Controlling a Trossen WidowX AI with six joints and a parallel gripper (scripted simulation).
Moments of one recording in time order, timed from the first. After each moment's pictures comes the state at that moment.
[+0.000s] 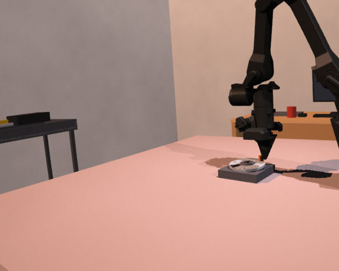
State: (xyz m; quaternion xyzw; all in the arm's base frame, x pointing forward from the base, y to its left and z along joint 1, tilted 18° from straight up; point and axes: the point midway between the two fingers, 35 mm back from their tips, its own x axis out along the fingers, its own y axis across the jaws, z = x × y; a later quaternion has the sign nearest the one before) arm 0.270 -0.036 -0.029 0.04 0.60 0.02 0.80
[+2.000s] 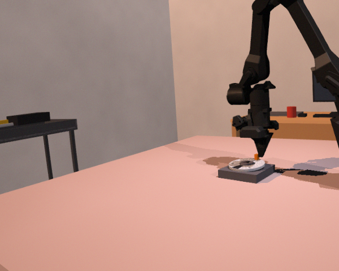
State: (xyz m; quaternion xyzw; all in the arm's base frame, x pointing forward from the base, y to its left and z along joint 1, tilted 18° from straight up) arm 0.286 -0.054 -0.023 0.04 0.60 0.02 0.80
